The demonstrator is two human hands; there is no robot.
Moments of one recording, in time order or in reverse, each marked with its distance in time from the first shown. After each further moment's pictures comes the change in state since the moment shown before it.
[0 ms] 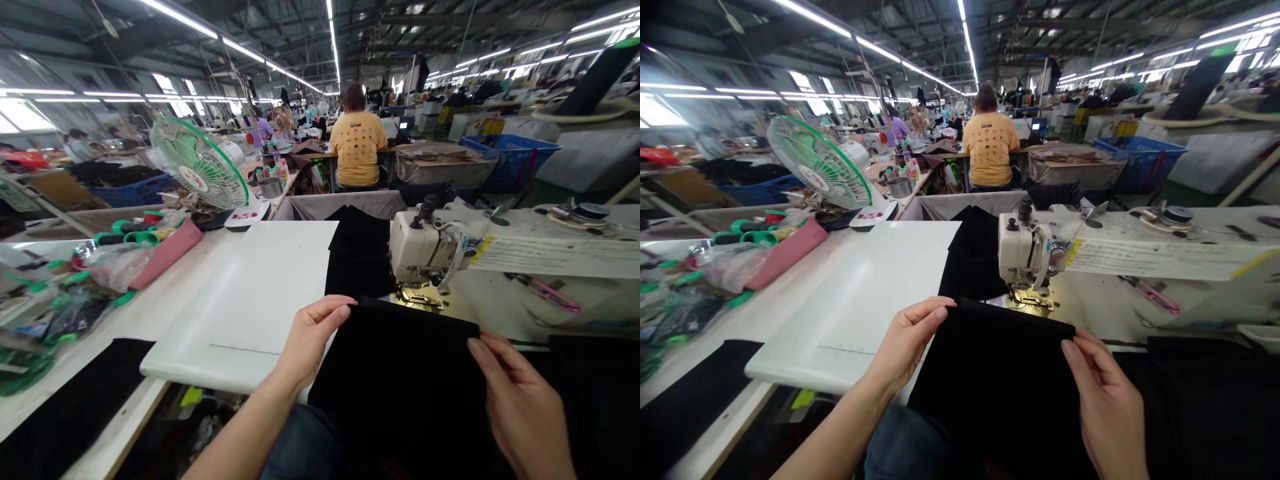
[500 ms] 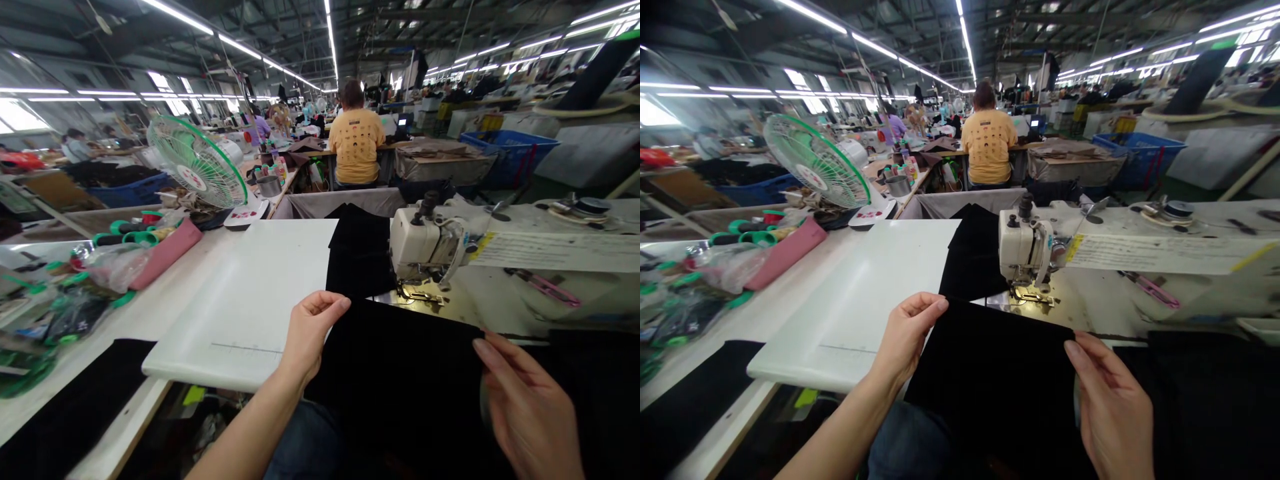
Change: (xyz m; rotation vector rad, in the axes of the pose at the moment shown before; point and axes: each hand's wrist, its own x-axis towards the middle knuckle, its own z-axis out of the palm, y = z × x) left_hand 0.002 0.003 0.006 -0.018 0.175 -0.040; right_hand -0.010 -0.008 0.003 0.308 0.047 0.122
